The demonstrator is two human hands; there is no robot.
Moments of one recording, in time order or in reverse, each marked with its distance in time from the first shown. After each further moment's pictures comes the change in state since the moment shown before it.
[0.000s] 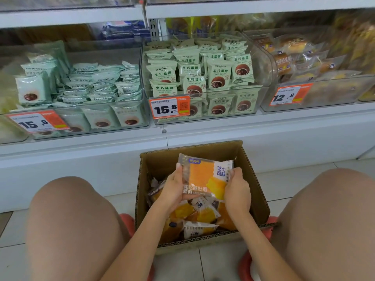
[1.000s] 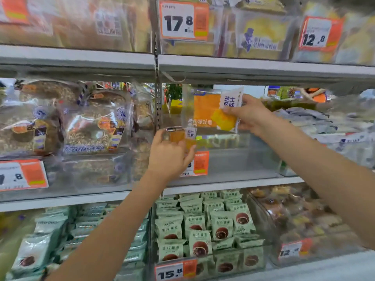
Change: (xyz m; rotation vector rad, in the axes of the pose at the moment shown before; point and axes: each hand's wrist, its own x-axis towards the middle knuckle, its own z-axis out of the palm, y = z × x) left_hand 0.018 0.431 0.033 1.376 1.050 1.748; right_hand 0.205 -0.378 -0.325 0.838 -0.107 -0.481
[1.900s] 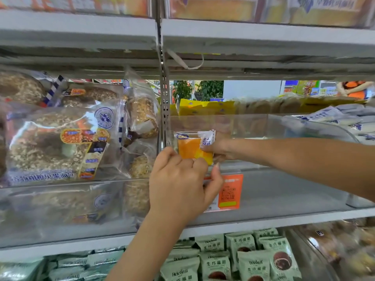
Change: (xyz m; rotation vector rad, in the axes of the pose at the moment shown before) left_hand -0.010 0.000 0.035 -0.046 0.304 0.021; right_hand 0.159 0.142 0.088 -0.484 -0.417 0.296
